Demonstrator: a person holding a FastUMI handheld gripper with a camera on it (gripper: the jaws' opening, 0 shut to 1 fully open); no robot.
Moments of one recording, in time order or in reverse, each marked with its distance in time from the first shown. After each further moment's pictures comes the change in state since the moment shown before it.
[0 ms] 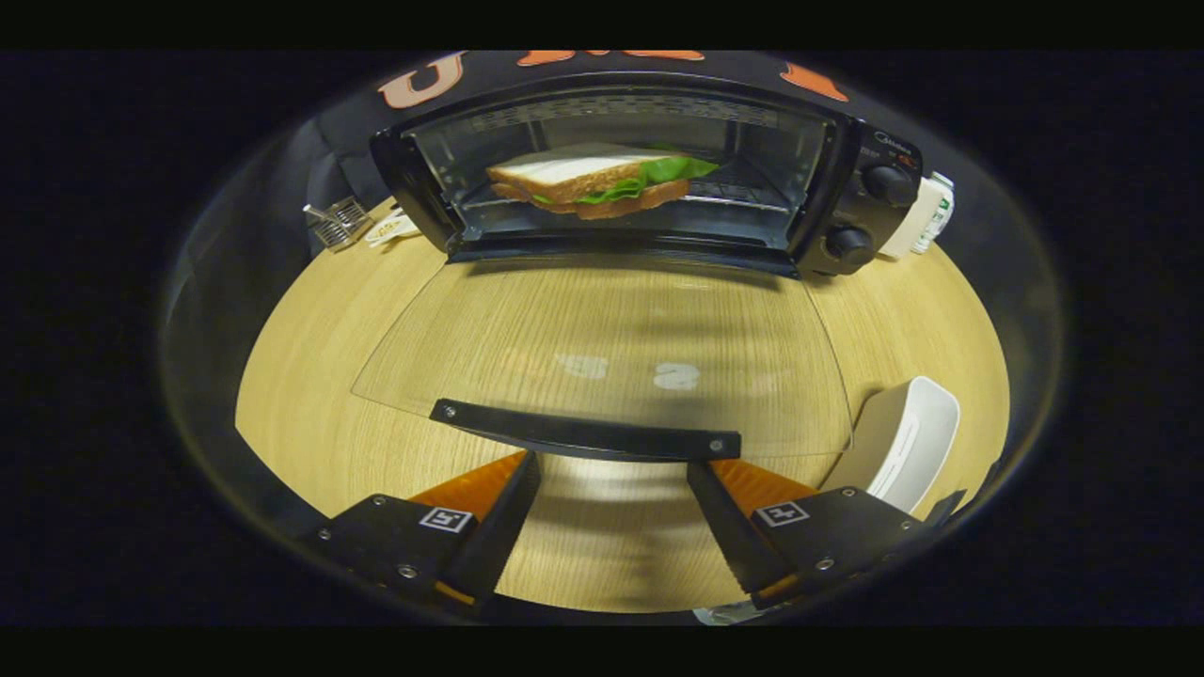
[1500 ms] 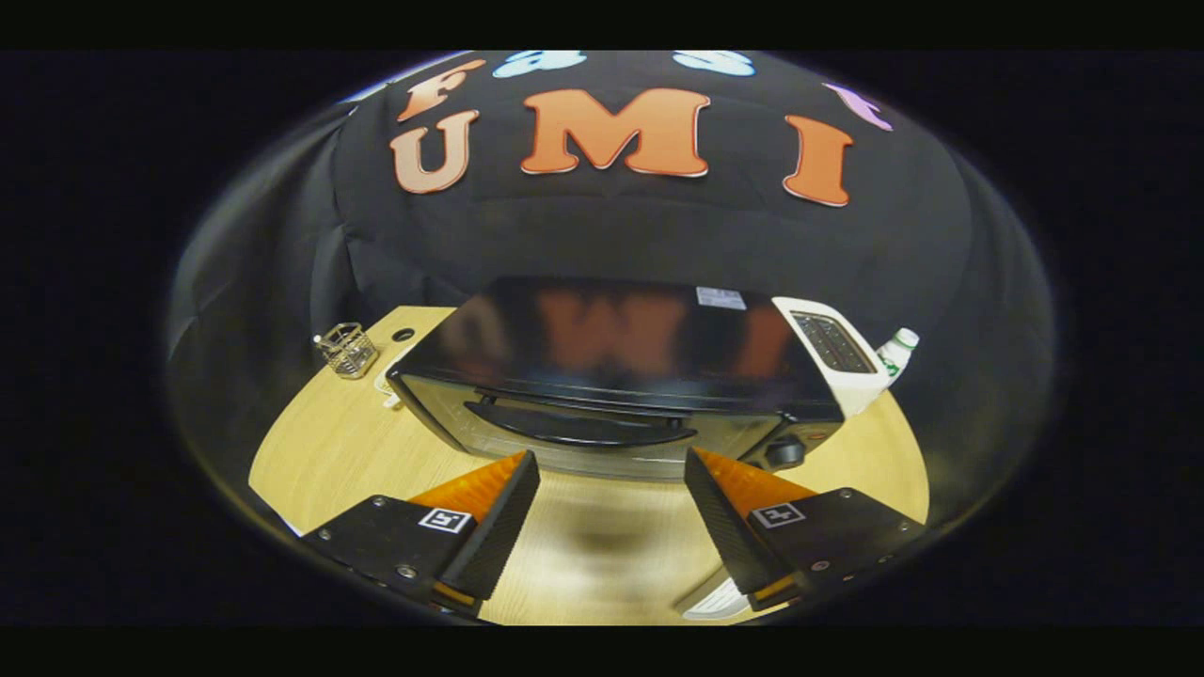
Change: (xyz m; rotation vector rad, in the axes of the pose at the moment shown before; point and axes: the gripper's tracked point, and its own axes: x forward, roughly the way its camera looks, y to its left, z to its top) arm -0.120 -0.035 0.198 -0.084 -0.441 -0.089
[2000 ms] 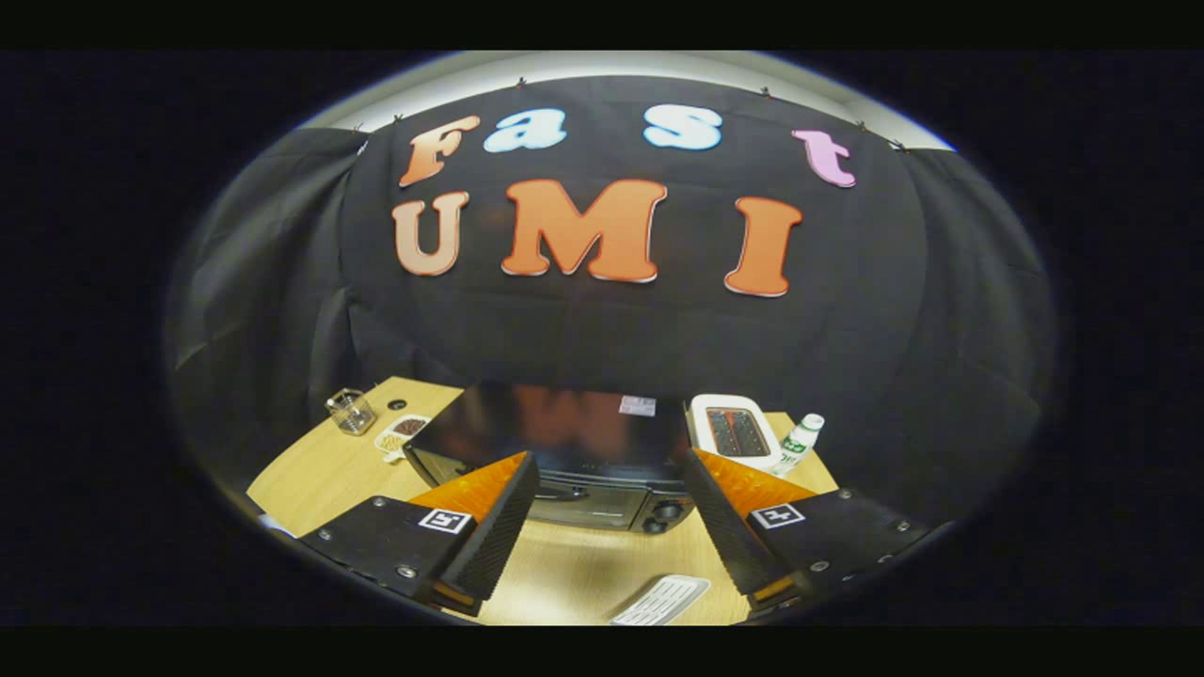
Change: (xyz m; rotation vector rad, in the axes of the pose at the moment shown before) arm -0.110 -0.071 0.104 0.010 -0.320 -0.057
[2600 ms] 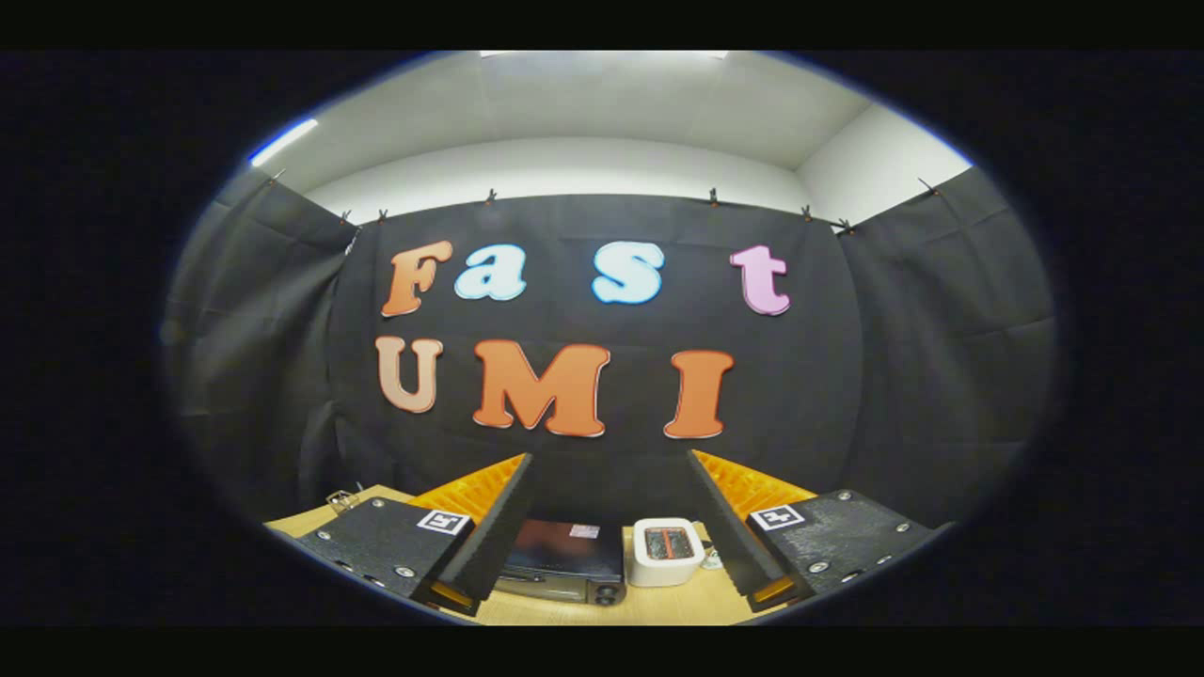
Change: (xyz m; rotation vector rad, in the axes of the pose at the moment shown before) arm -0.105 -0.063 0.181 0.037 -0.467 -0.102
